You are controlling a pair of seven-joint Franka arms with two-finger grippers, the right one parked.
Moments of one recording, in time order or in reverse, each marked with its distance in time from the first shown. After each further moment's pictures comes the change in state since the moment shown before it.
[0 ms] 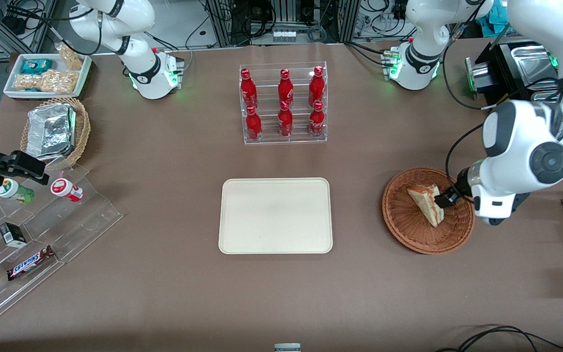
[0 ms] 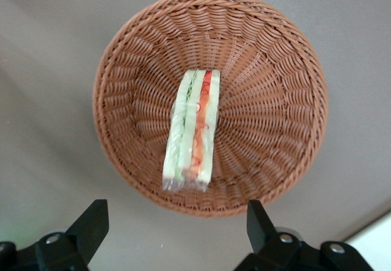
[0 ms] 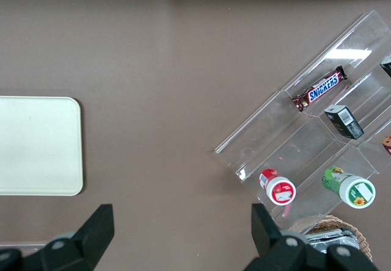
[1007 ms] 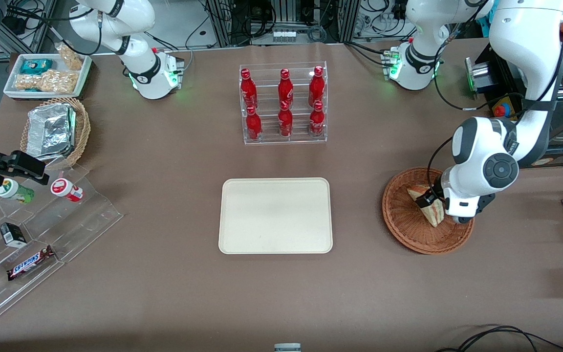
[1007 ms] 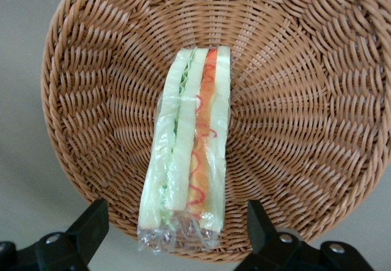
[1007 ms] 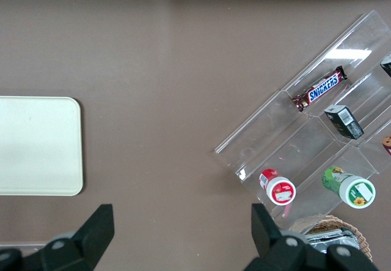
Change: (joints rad) arm -0.017 0.034 0.000 -0.200 0.021 0.230 -0.001
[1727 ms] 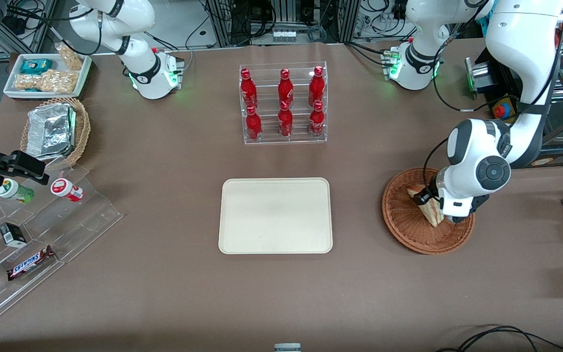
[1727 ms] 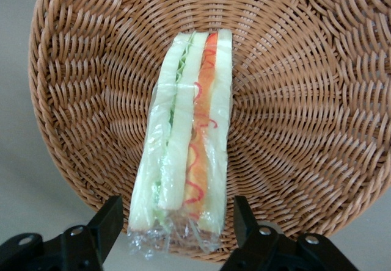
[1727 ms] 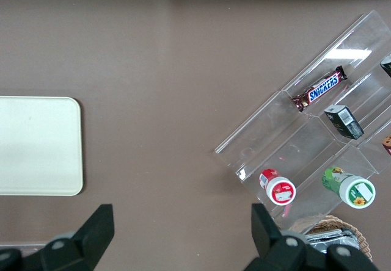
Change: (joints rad) arm -0.009 0.018 0.000 -0.007 0.001 0.000 0.000
